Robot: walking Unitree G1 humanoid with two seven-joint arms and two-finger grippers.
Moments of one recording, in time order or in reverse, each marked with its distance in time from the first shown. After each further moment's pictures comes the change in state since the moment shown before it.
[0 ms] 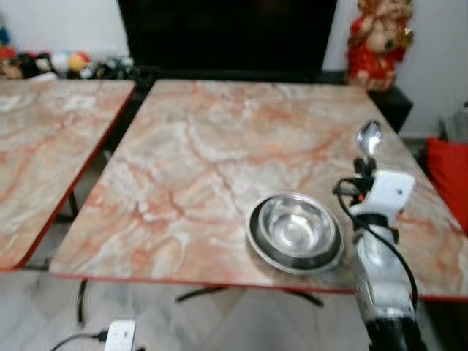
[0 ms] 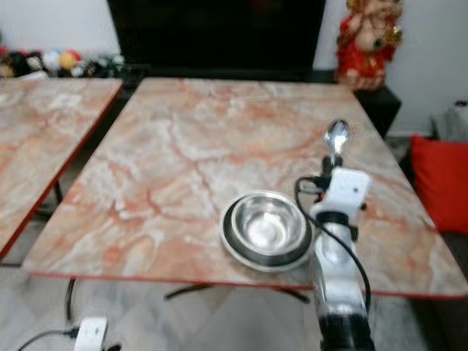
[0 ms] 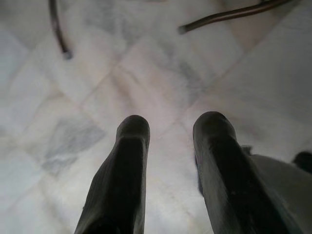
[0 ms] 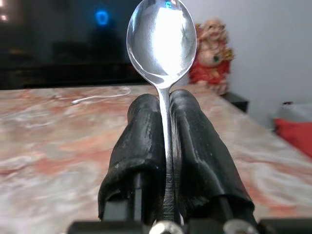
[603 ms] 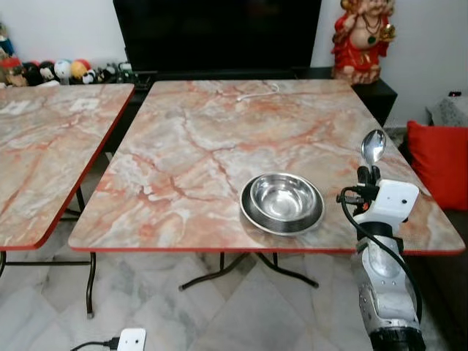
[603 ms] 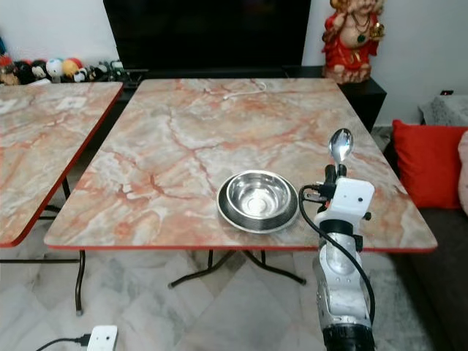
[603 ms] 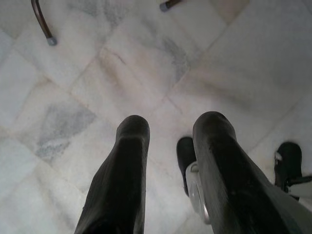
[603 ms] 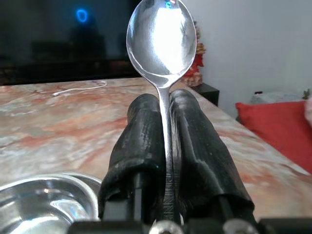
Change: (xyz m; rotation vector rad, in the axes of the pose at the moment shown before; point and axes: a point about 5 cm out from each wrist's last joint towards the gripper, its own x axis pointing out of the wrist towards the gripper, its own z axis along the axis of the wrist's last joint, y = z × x) left arm 0.000 -0.017 -0.006 -0.001 0.015 -0.027; right arm -0.012 -0.009 -0.009 -0.008 0.008 -0.012
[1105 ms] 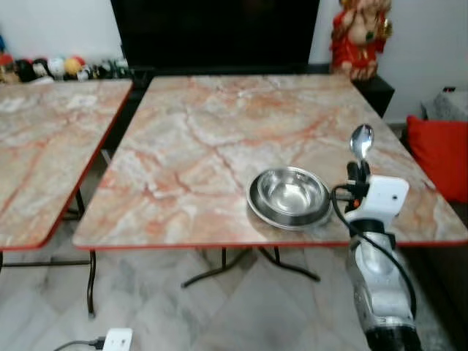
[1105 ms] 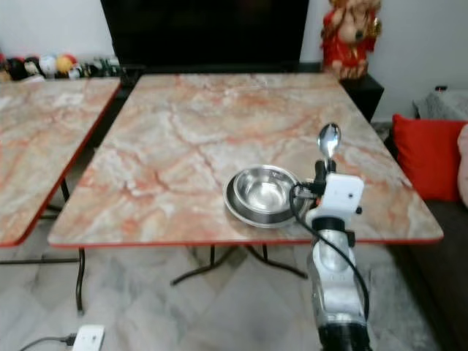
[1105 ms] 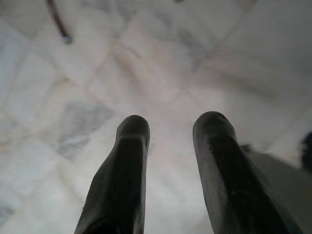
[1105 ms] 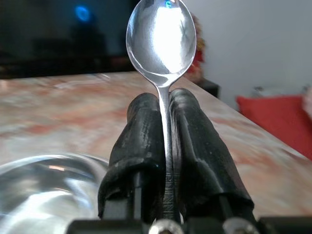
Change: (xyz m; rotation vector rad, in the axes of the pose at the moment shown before) left arm 0.001 0.010 0.003 0.024 0.014 0.023; right arm -0.001 -0.001 -0.001 -0.007 0.001 0.008
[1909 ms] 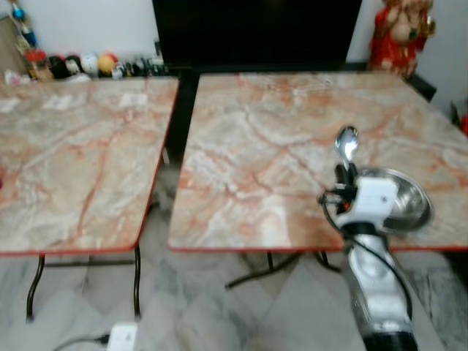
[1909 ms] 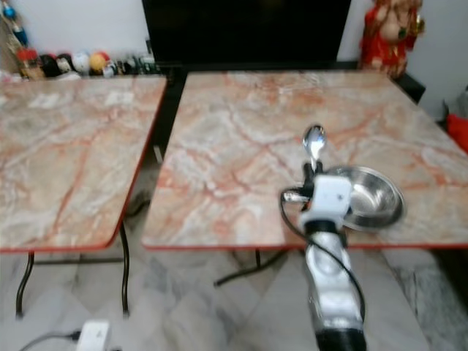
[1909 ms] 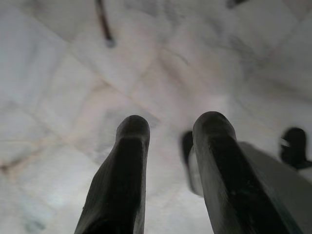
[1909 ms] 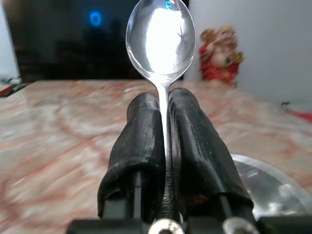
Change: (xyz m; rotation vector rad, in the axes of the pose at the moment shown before) left arm -0.002 -0.009 -0.009 -0.005 0.020 -0.016; right arm -0.004 0.009 0.002 -0.017 -0.014 0.070
